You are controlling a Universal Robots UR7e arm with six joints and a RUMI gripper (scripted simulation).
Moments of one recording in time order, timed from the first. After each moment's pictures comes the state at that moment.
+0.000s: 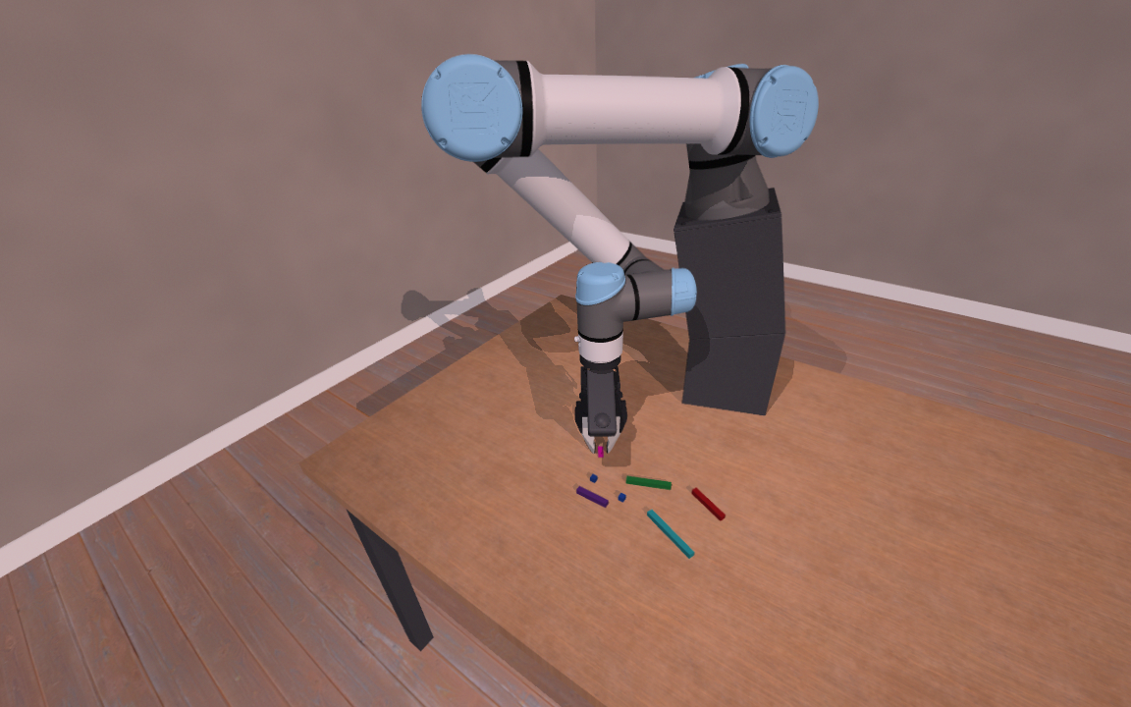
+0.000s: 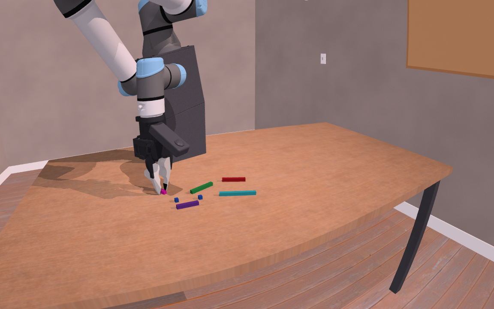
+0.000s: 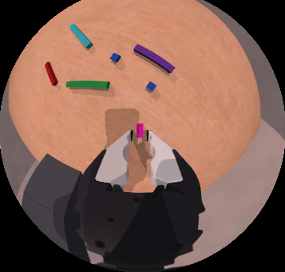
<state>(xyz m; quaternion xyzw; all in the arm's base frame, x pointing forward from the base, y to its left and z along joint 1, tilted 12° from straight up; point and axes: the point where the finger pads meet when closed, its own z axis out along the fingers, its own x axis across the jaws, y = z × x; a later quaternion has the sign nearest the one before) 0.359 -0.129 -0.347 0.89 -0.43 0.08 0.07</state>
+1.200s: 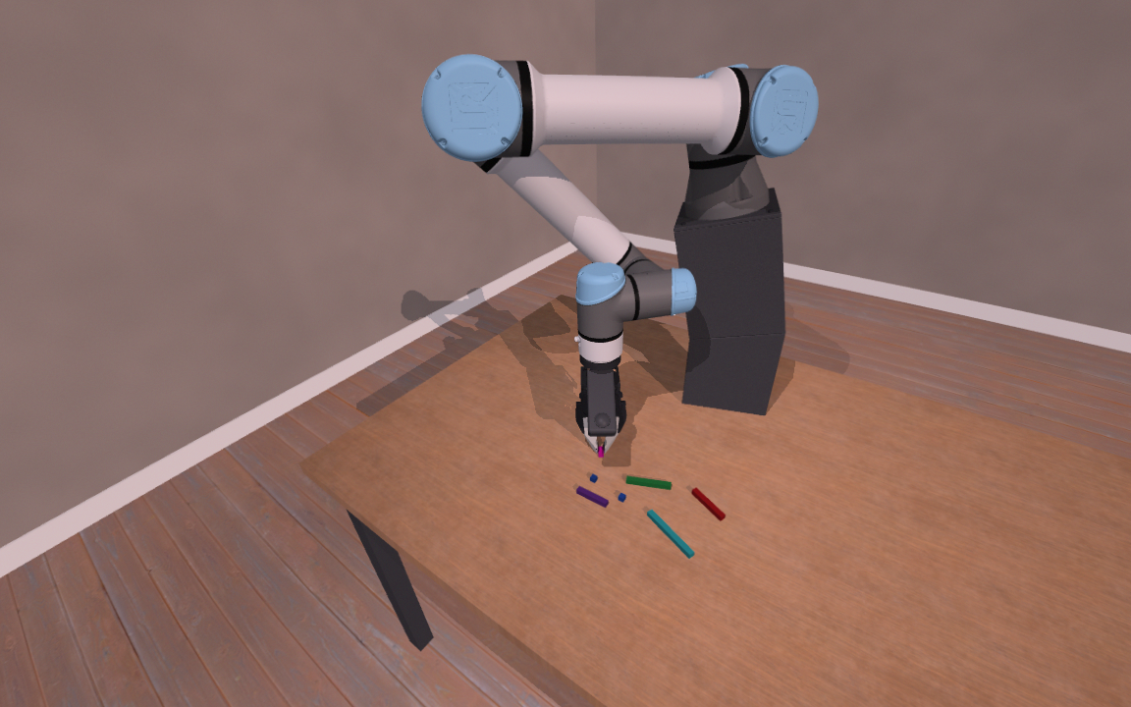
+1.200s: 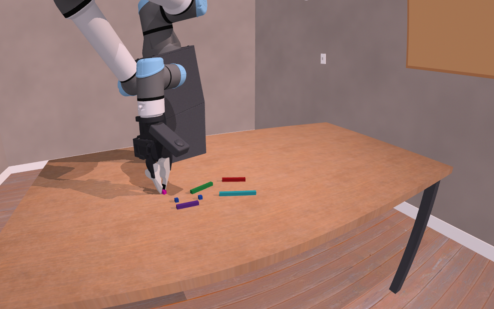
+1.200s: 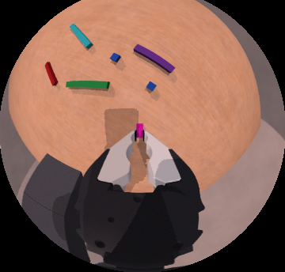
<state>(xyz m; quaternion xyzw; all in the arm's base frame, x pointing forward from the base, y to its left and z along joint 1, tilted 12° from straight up) 0.359 -0.129 -0.347 0.89 -0.43 0.08 0.07</state>
